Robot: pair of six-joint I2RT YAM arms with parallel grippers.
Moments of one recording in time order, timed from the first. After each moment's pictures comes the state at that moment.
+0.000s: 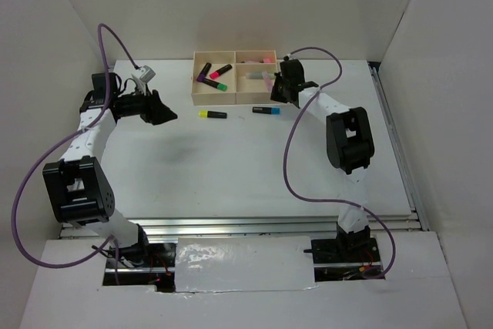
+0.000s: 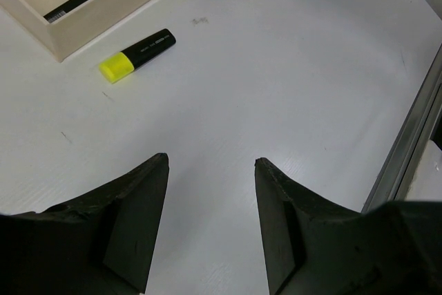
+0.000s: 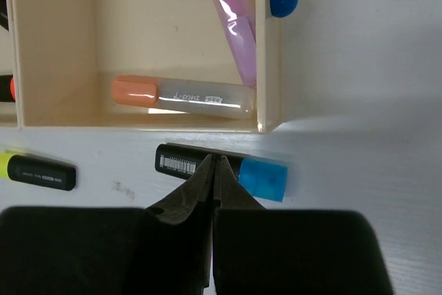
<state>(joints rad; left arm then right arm) 0.20 1.58 1.27 -0.49 1.04 0.33 0.30 2.17 1.69 -0.20 0.02 0.43</state>
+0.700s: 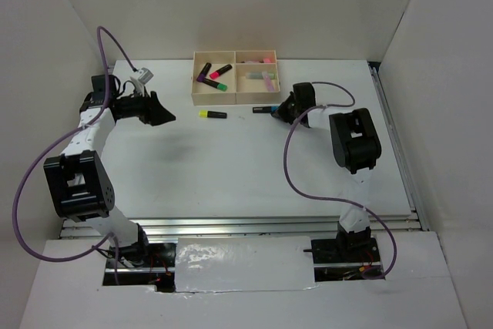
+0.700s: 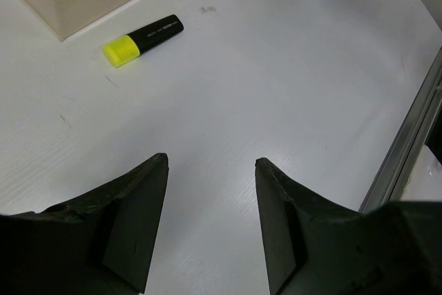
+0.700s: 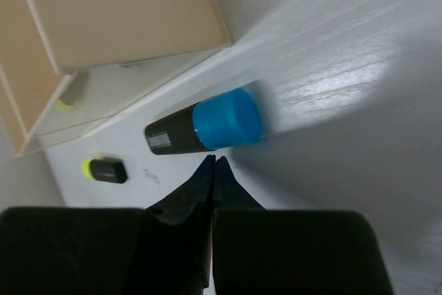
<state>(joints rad) 0.22 1.62 1.26 -0.49 1.04 0.31 0.23 2.14 1.34 0.10 -0.17 0.94</state>
